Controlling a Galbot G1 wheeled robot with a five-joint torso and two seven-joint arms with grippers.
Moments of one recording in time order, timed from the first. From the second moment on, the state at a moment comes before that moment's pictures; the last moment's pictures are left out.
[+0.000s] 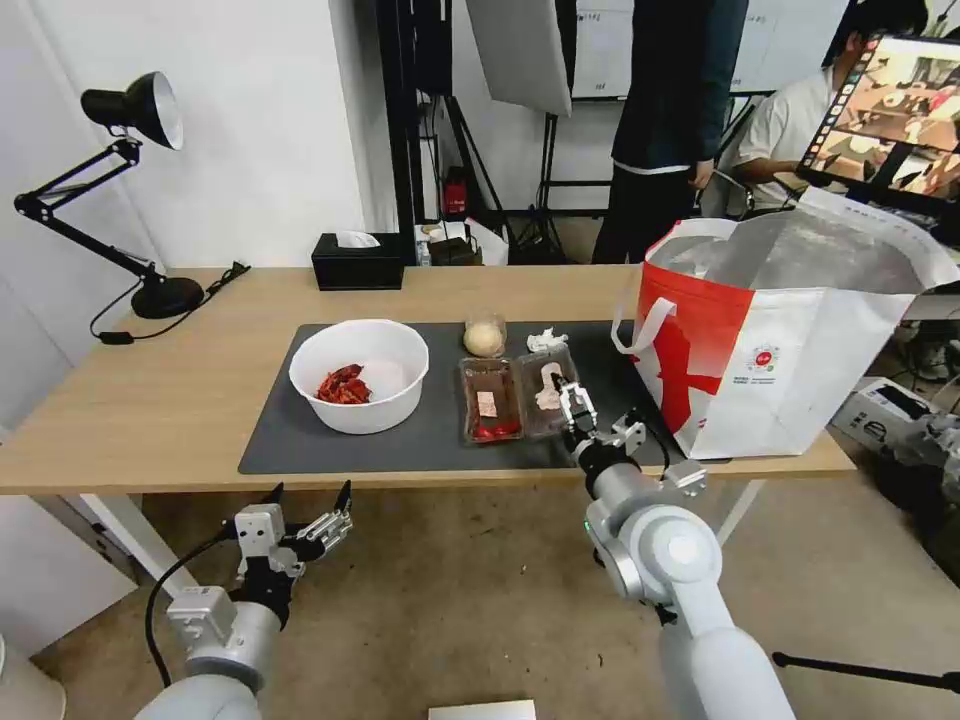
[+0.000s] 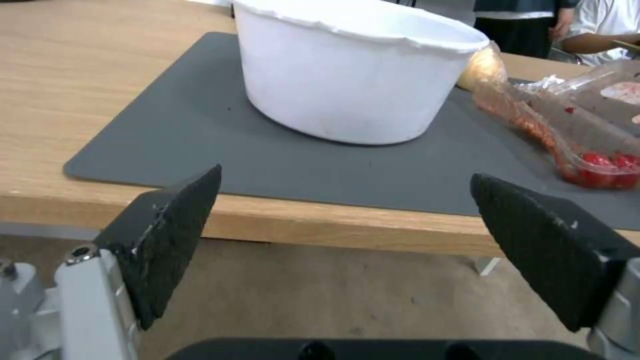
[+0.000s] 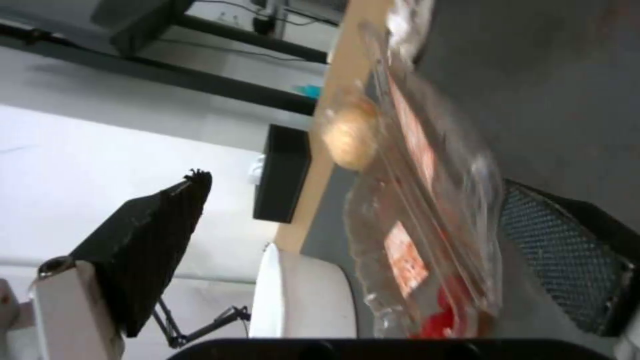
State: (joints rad) left arm 1.71 -1.31 -0.59 -2.24 -0.40 0.18 -0.08; right arm -1.15 1.42 0.33 2.06 1.48 -0.12 0.56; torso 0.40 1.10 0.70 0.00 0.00
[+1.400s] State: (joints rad) left arm 1.75 -1.32 -0.61 -2.27 -0.39 0.16 -0.08; right arm -0.93 1.40 0.22 1.93 1.59 -0.33 0.70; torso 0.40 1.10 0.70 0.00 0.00
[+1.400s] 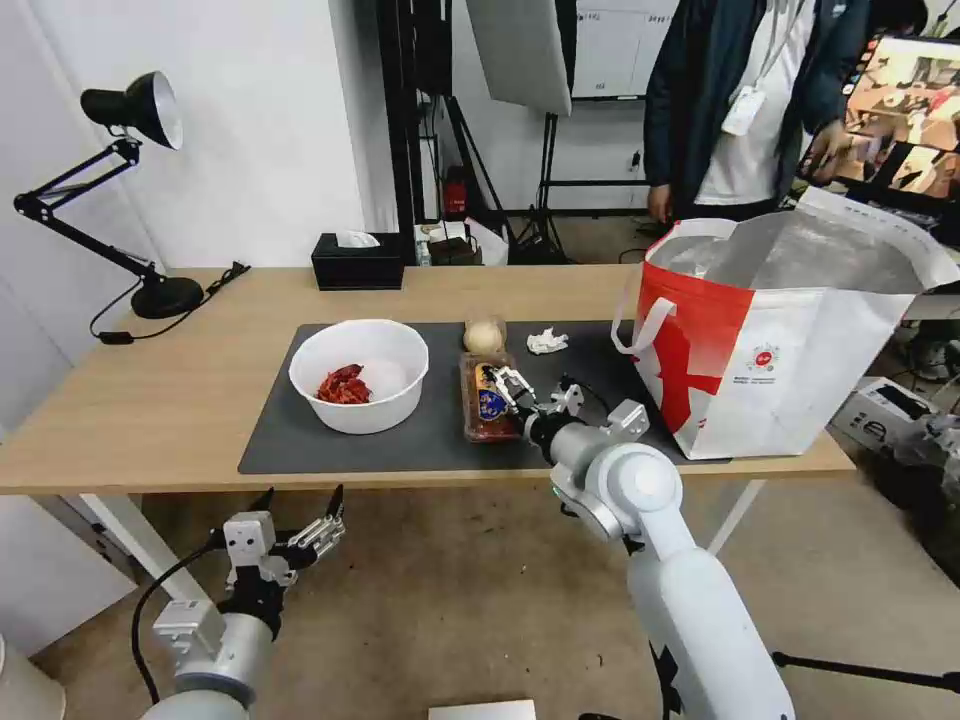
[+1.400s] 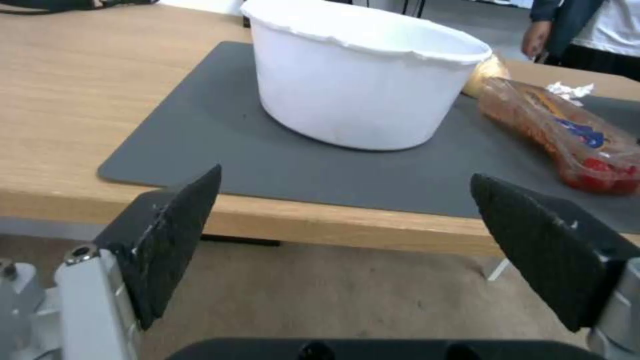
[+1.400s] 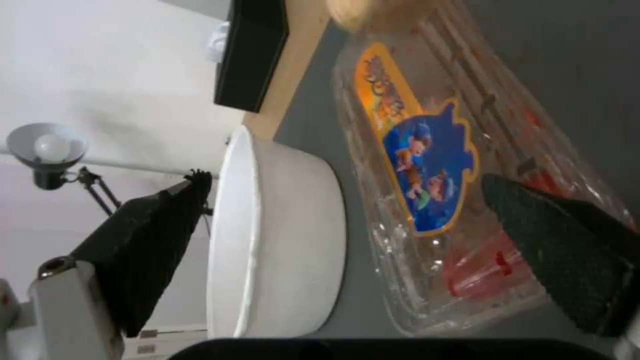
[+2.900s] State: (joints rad) left arm 1.76 -1.32 -0.62 -2.28 -0.40 0.14 -0.07; right arm -0.39 1.08 -0.25 1.40 0.68 -0.33 -0.23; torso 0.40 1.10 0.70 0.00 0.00
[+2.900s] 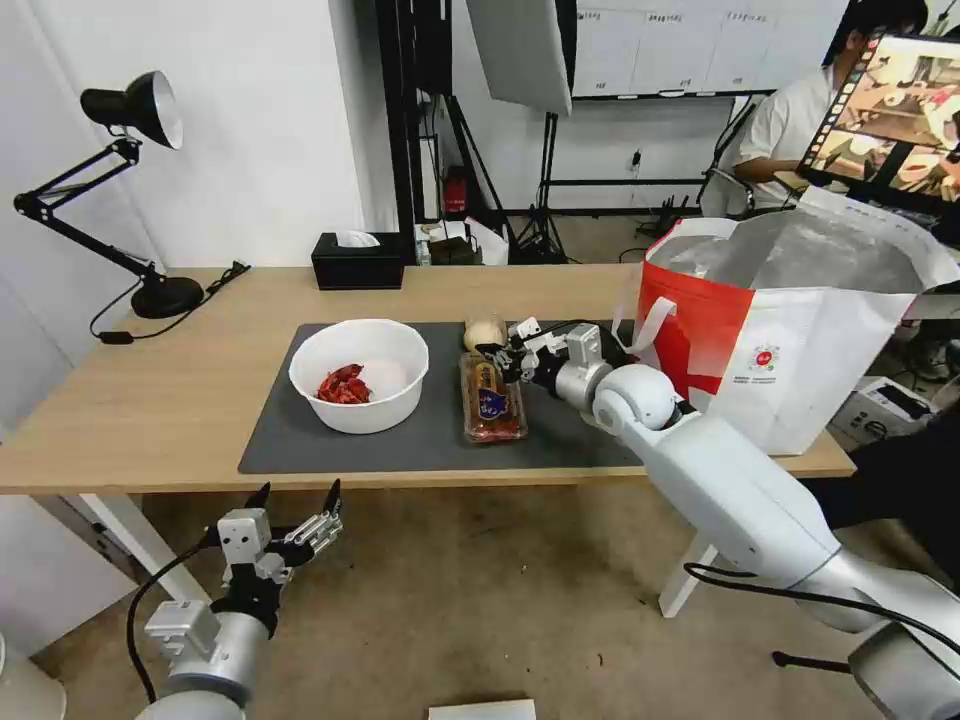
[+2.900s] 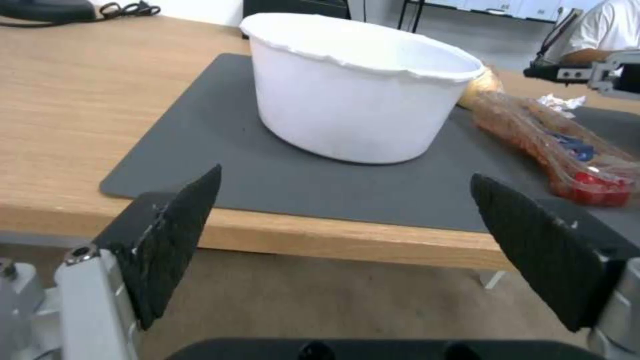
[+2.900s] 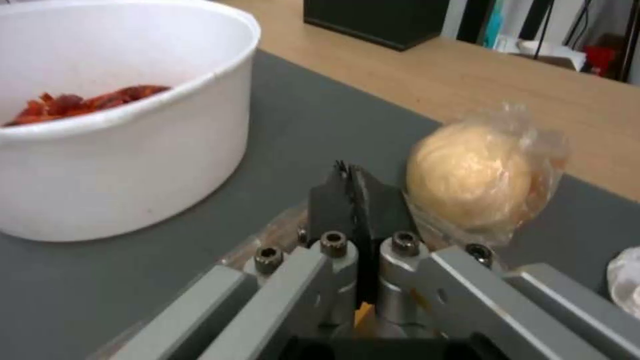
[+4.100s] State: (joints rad) left arm 1.65 -1.15 -0.58 -2.36 -1.11 0.27 -0.08; right arm -0.44 1.05 -0.22 1.41 0.72 -0.34 -0.21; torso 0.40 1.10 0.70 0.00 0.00
